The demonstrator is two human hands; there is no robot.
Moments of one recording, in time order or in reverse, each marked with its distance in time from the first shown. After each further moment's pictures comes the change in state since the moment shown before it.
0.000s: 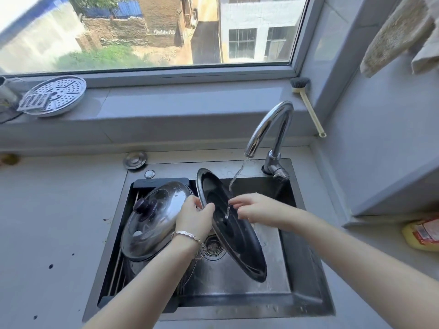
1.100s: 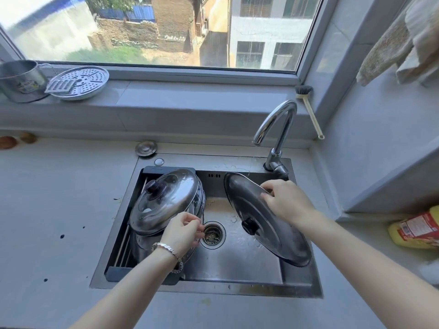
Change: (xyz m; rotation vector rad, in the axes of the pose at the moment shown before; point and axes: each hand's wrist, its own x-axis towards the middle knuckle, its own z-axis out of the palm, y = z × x) left_hand -0.045 -0.058 -0.034 -0.153 -0.084 -0.141; right_hand -0.042 0.020 0.012 -0.470 0.591 -0.100
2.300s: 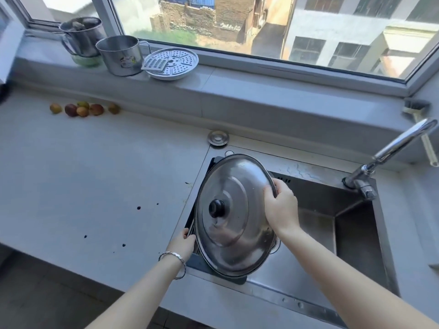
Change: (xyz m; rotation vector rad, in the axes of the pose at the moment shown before) left_hand 0.069 -0.129 -0.167 0.096 0.173 -0.267; right_hand 0.032 -0.165 0.136 0.641 0.128 0.079
